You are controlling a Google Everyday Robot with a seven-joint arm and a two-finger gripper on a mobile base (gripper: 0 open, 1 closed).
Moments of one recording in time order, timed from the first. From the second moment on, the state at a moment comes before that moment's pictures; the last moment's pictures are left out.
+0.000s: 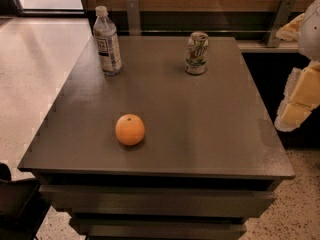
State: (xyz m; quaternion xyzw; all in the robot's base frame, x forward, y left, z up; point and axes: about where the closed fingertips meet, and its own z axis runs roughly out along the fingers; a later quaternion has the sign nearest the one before) arm 0.438 -0.212 0.993 -0.60 0.78 -0.05 0.18
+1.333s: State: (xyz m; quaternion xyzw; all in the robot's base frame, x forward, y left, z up) arm 0.466 -0.137 1.003 -0.57 0.77 0.05 0.29
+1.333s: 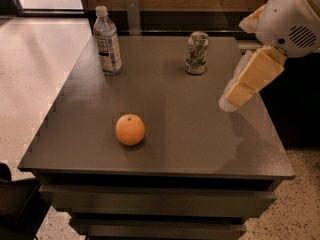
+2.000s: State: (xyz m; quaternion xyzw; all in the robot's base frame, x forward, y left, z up) arm 0.548 -0.066 0.990 -0.51 0.74 0.14 0.42
